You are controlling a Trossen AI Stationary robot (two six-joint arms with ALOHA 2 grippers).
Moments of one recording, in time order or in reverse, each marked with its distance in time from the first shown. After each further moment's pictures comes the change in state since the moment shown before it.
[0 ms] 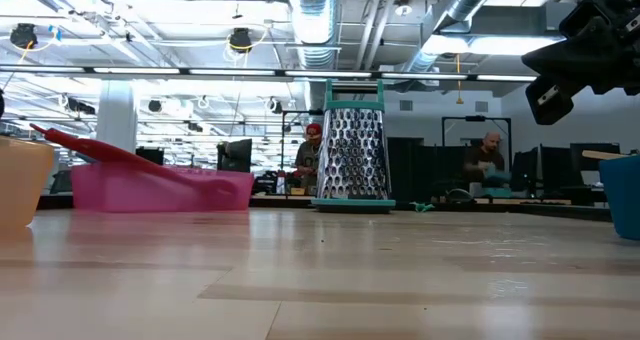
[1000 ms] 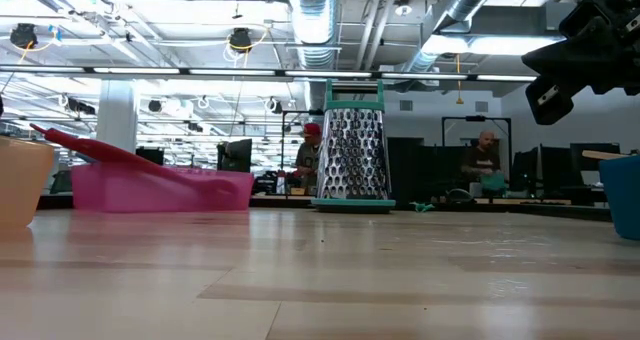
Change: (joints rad) left arm -0.097 -0.200 0.001 0.591 0.095 0.209; right arm 0.000 0.000 0.000 0.002 0.000 0.000
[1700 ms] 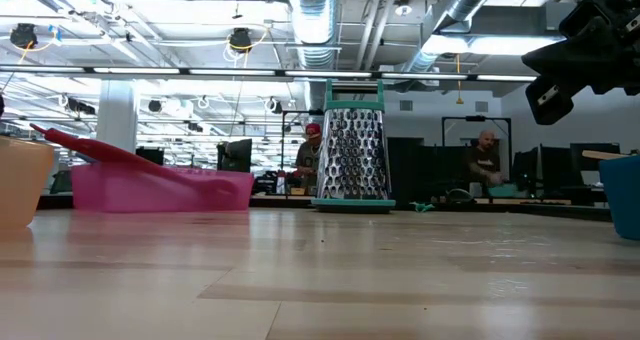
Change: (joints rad) left arm 0.070 0.064 0.000 0.064 -0.846 1.210; right arm 0.000 0.000 0.000 0.000 0.000 0.000
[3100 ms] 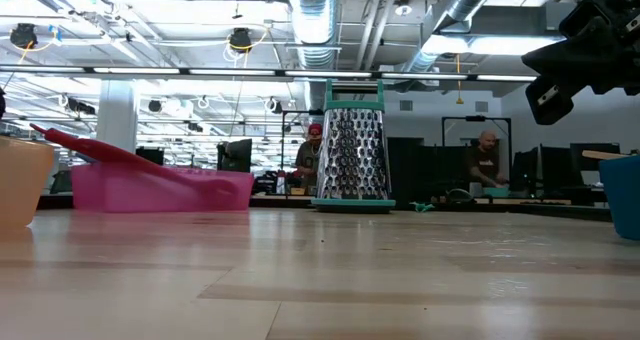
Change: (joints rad) left arm 0.096 0.164 0.001 0.342 0.864 1.274; right arm 0.000 0.000 0.000 0.000 0.000 0.000
